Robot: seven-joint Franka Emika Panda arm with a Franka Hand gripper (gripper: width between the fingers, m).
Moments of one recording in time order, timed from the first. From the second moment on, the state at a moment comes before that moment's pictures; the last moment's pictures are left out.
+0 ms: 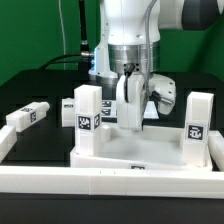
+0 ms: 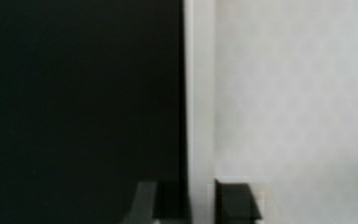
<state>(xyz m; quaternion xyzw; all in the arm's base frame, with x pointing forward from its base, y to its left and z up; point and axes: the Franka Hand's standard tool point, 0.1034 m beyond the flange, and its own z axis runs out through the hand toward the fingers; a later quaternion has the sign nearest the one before) 0.495 0.012 0.018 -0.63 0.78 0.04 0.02</state>
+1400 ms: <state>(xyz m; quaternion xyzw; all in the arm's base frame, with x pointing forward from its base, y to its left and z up) 0.489 -0.044 0.019 -0.91 0.42 0.02 0.01</state>
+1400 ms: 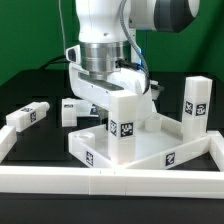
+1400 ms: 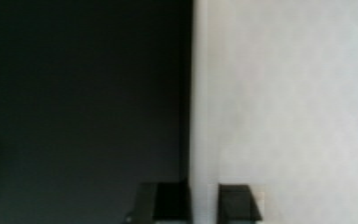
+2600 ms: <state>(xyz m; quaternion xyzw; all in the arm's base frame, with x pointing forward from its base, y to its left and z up) 0.499 -0.038 0.019 -1.00 -0.03 0.02 -0.01</state>
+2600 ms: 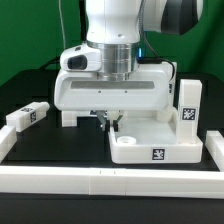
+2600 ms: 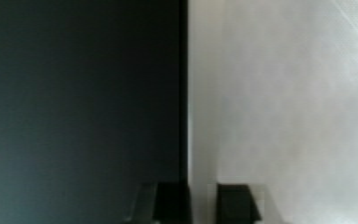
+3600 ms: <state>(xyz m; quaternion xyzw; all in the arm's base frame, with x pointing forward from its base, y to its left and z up) 0.531 -0.038 0.020 -0.93 -0.35 0.03 -0.04</state>
